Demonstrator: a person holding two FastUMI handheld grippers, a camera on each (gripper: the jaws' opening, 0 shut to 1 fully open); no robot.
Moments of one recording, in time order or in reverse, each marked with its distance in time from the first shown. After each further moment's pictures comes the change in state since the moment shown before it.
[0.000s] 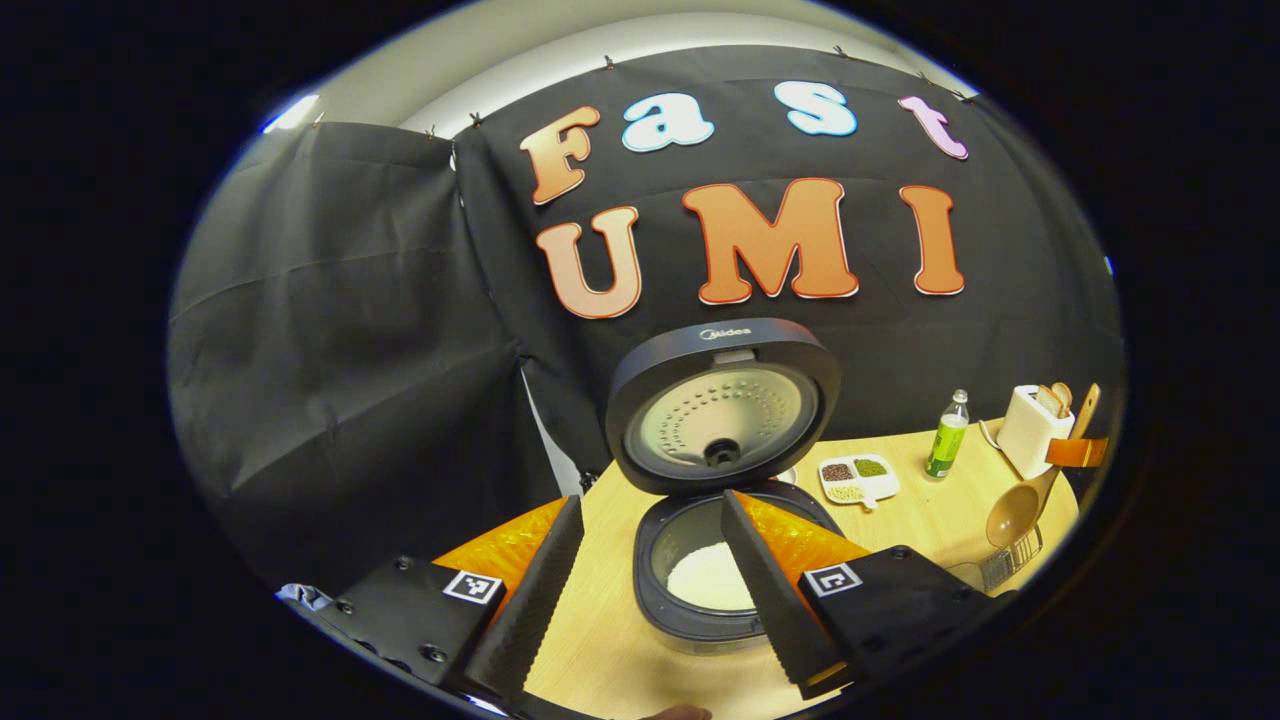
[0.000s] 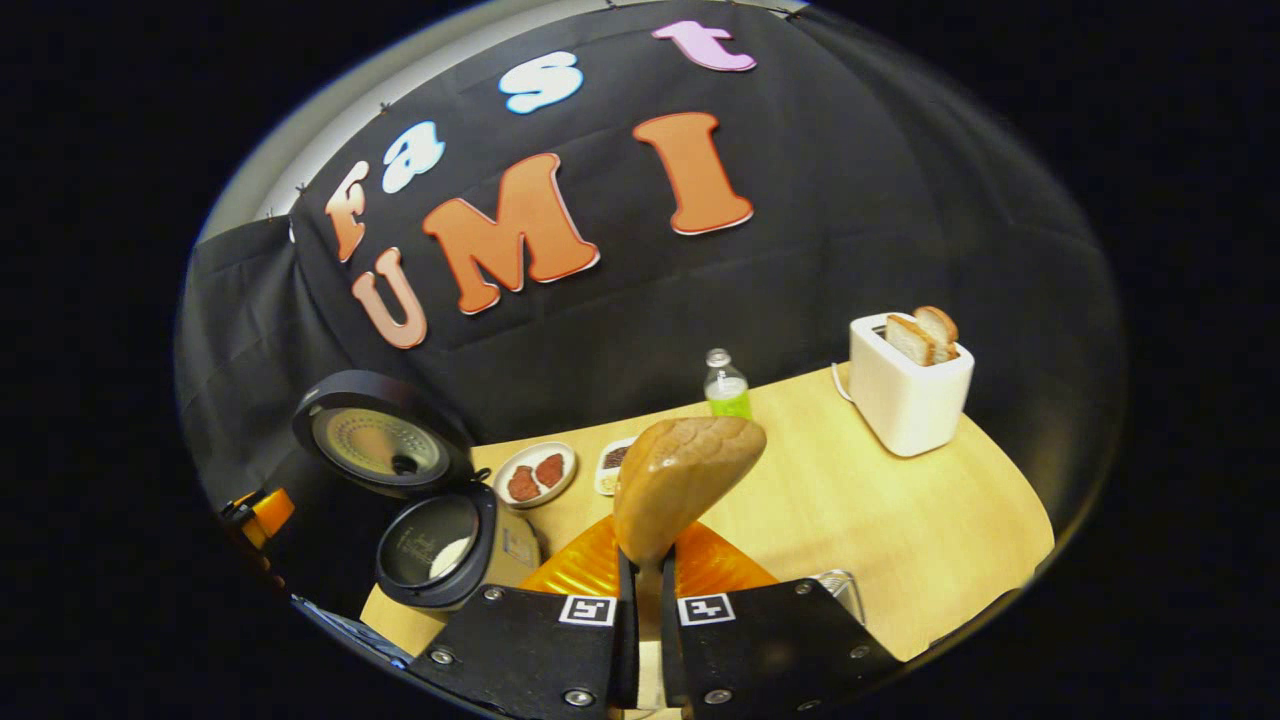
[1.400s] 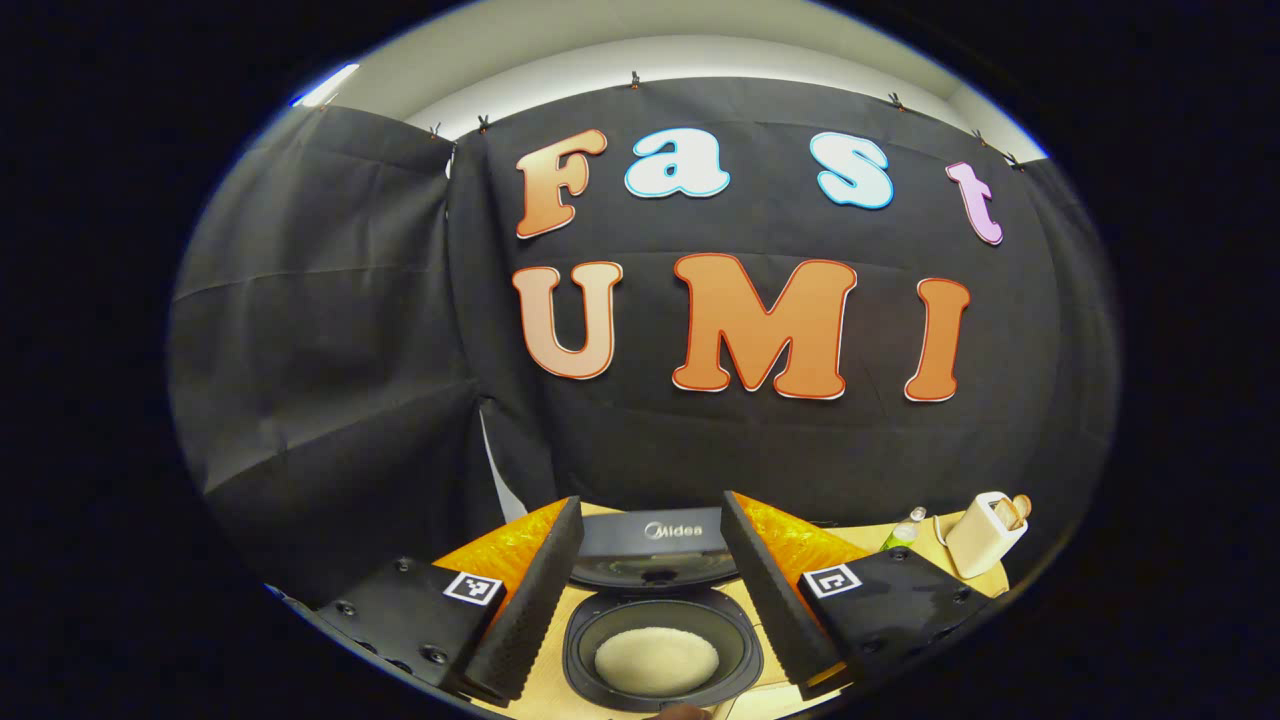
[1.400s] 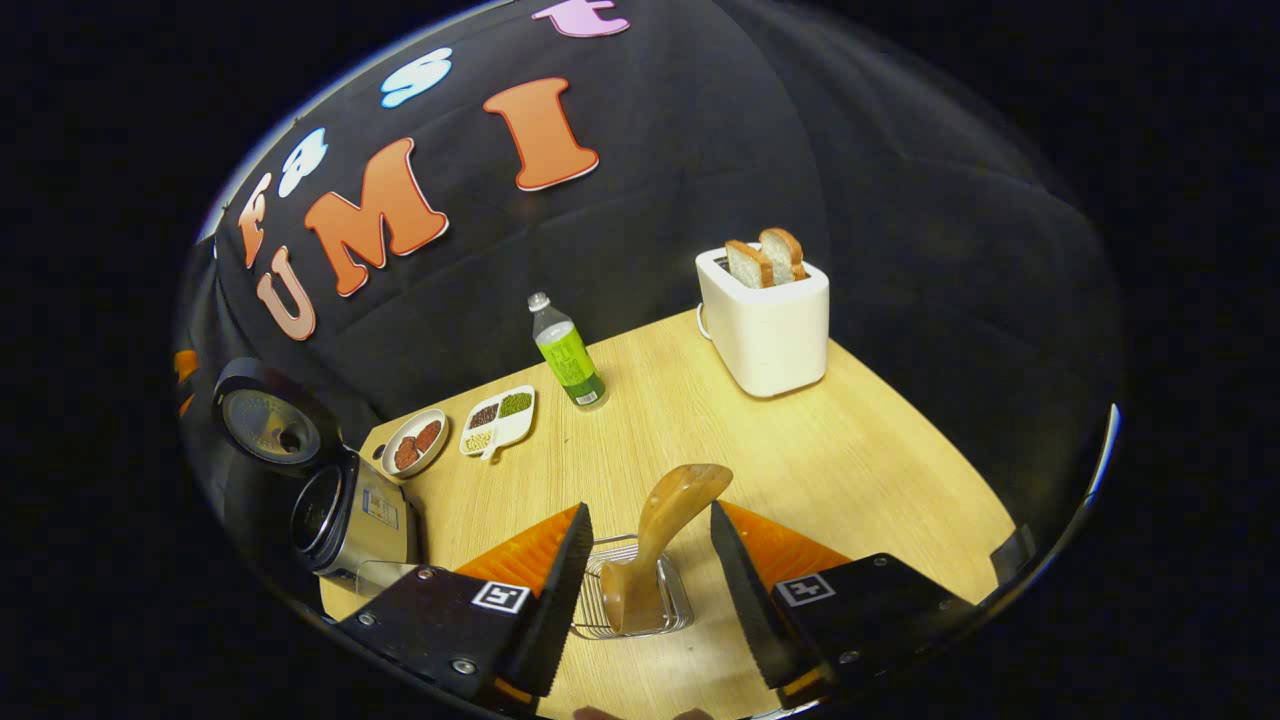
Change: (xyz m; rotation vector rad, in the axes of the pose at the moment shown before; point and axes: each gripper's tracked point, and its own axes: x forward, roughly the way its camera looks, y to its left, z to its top) left arm 0.074 -0.019 0.150 -0.158 -0.064 -0.090; right arm -0.017 -0.136 -0.038 0.041 0.097 -0.213
